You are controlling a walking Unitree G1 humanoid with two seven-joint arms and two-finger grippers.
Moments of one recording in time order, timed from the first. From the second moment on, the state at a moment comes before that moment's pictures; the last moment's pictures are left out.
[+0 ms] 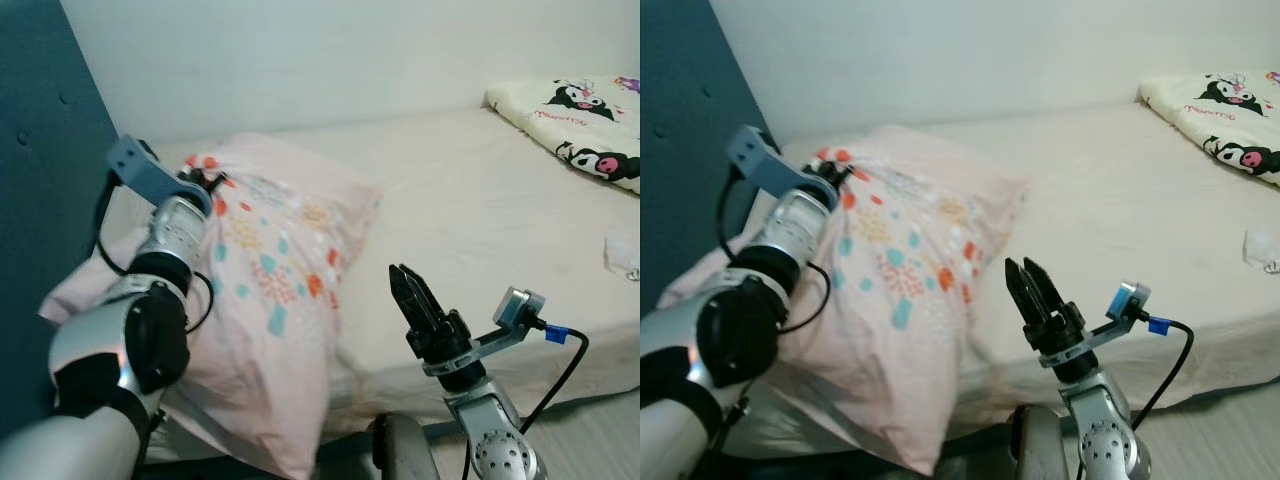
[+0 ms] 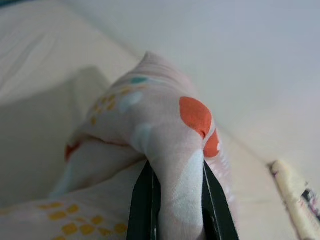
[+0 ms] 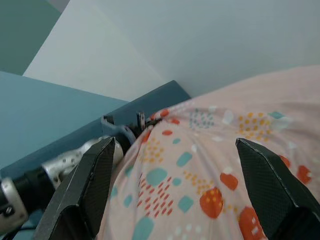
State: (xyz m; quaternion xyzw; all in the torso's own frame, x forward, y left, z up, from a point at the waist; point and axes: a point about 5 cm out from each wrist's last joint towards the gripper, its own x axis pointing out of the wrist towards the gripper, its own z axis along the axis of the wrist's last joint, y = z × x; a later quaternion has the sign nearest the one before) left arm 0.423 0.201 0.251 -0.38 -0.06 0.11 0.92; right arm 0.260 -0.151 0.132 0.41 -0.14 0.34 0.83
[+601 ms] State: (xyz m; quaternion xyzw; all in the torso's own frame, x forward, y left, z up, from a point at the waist) left arm 0.411 0.241 0.235 -0.37 -0.06 0.22 0.90; right arm 0.254 -0.148 0.128 0.41 -0.13 0.33 0.84
